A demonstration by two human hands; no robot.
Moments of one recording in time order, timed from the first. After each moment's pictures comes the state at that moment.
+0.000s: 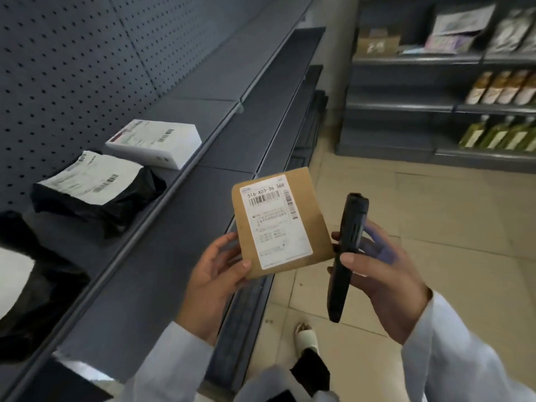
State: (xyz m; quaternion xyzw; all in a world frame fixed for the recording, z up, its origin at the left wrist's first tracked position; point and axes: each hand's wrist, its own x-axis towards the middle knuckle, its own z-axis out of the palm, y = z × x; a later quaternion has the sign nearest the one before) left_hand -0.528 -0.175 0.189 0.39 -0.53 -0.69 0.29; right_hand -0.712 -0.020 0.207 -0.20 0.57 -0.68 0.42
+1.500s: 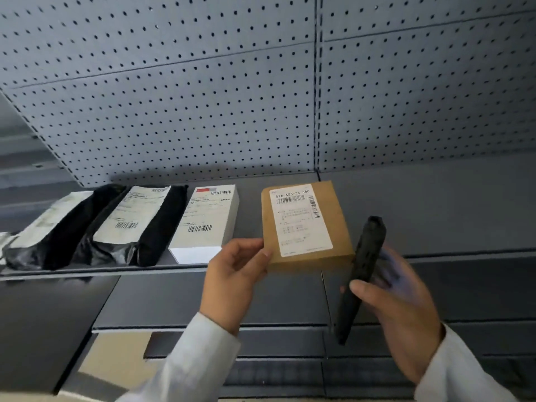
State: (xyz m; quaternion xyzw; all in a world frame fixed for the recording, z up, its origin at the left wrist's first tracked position) left_hand -0.816 -0.437 0.243 0.66 -0.29 -0.27 0.64; right_hand -1.017 -0.529 0.222 -0.46 0.32 -0.43 0.71
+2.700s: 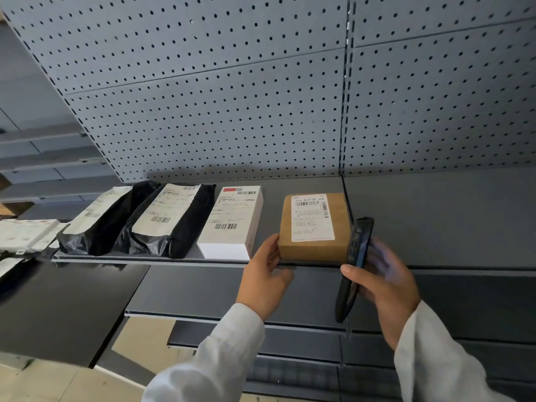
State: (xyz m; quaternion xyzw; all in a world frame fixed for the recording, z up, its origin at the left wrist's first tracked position) left_hand -0.803 -0.453 0.207 0.72 -0.35 -0.26 0.54; right_hand -0.980 -0.556 0.198 -0.50 0.35 -0.39 0.69
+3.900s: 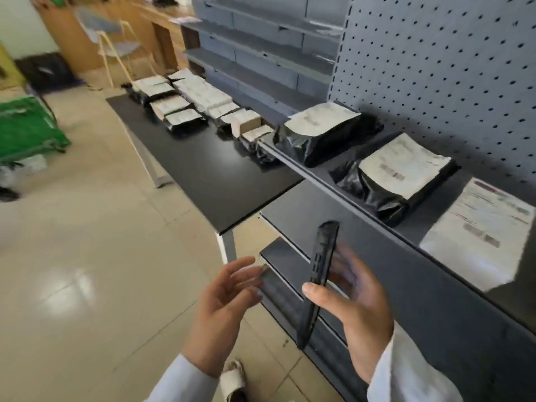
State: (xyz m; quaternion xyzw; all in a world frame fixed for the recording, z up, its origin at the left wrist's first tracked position) left_hand -0.730 -0.138 0.177 0.63 0.05 -0.09 0.77; right_hand -0.767 -0.318 0.214 -0.69 0.16 -0.08 0.70
